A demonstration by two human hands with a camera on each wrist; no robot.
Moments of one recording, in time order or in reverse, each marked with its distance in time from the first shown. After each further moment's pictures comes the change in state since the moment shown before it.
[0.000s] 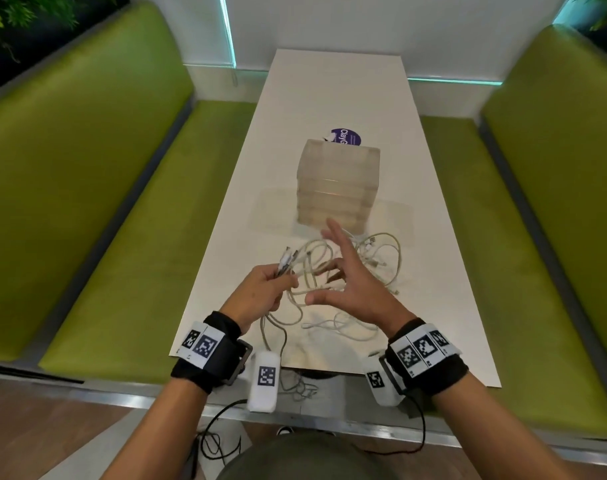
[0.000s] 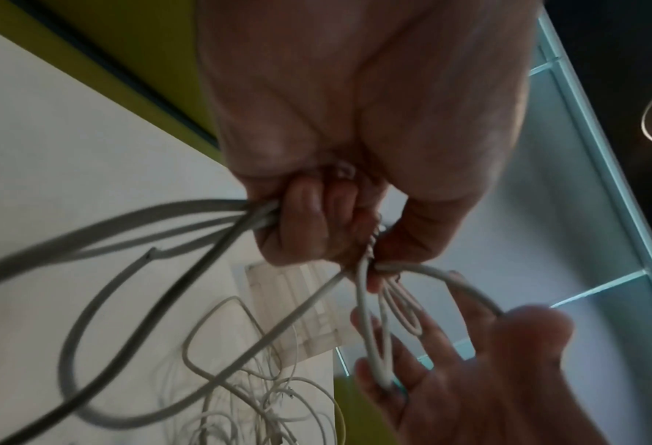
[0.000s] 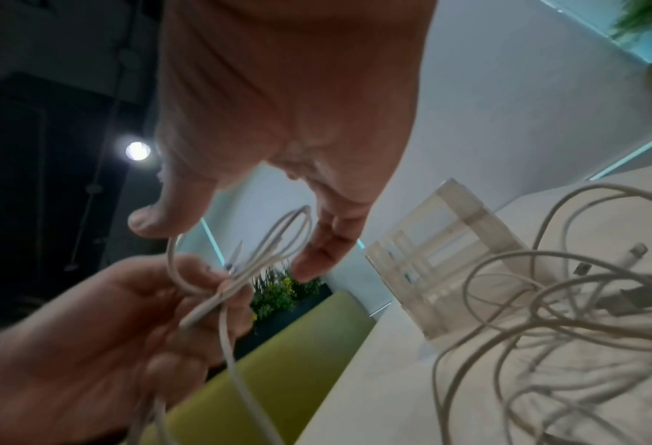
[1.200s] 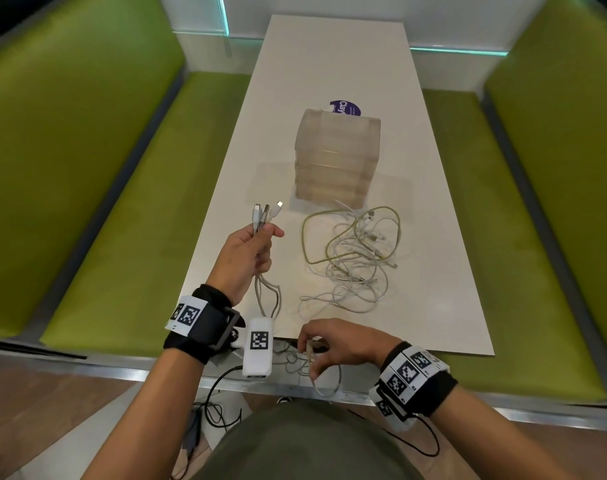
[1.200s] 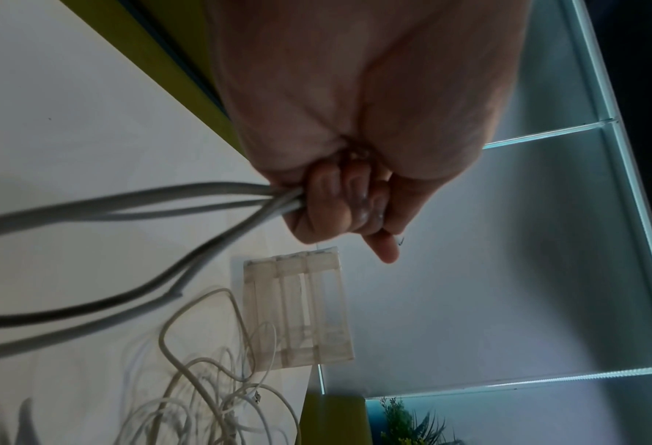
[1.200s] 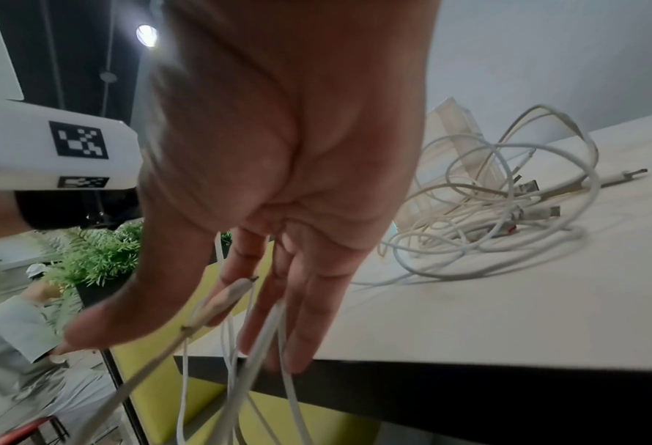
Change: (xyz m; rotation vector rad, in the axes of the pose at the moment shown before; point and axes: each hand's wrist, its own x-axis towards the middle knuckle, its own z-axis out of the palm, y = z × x) left_hand -0.005 -0.001 -0.009 -0.364 0.104 0.129; right_hand -0.054 0.069 0.057 -0.373 -0.643 0.222
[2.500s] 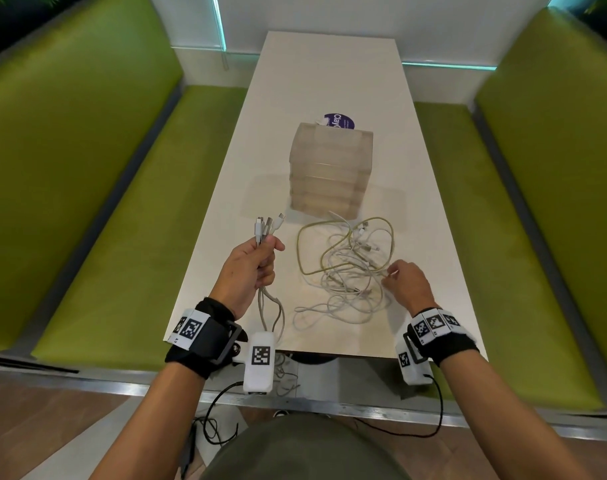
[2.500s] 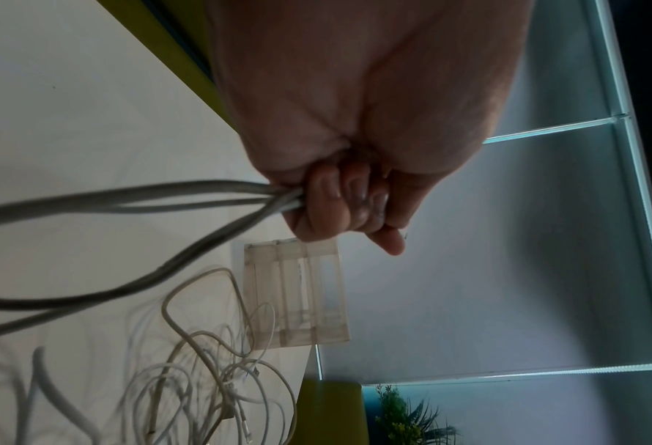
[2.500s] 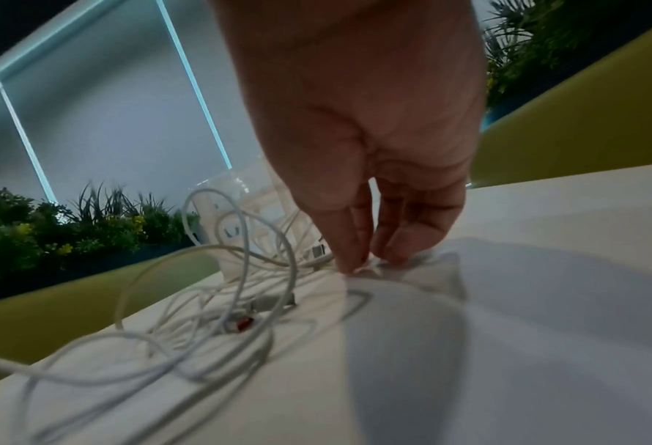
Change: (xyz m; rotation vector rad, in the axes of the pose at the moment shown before) left_hand 0.001 -0.004 0.011 -0.074 -0.029 -0.019; right_hand -0.012 0.112 -0.094 0.083 0.834 0.654
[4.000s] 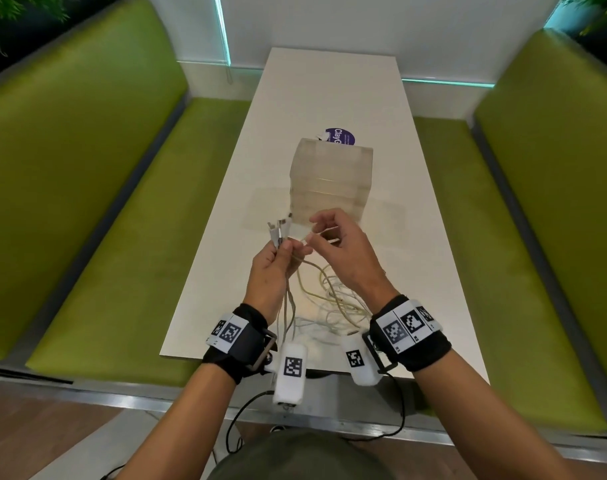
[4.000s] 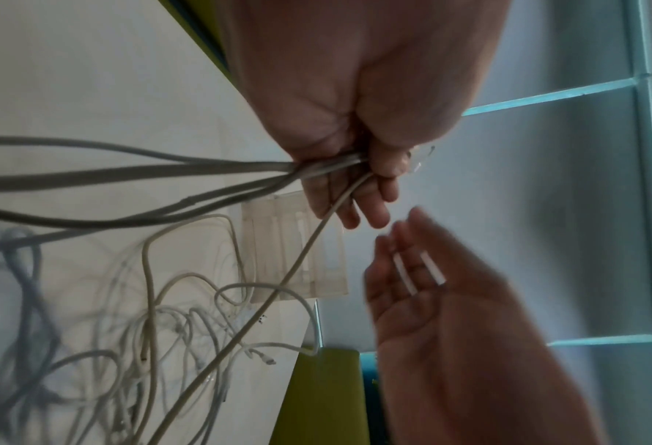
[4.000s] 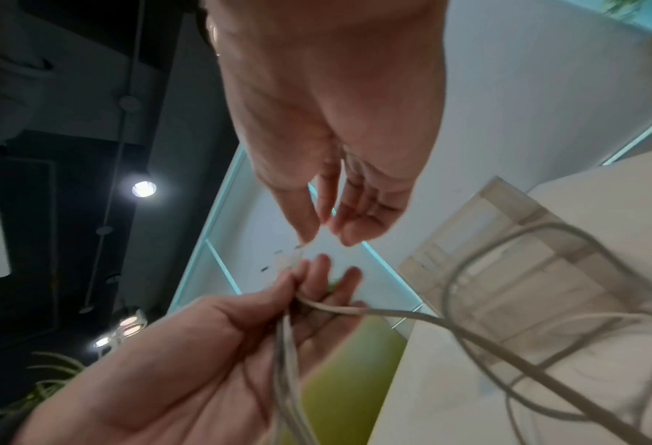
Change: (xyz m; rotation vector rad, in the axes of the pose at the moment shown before) left_hand 0.021 -0.015 0.042 -0.062 0.089 0.173; right_hand -0.076 -0.161 -0.044 0.682 -0.070 -0.544
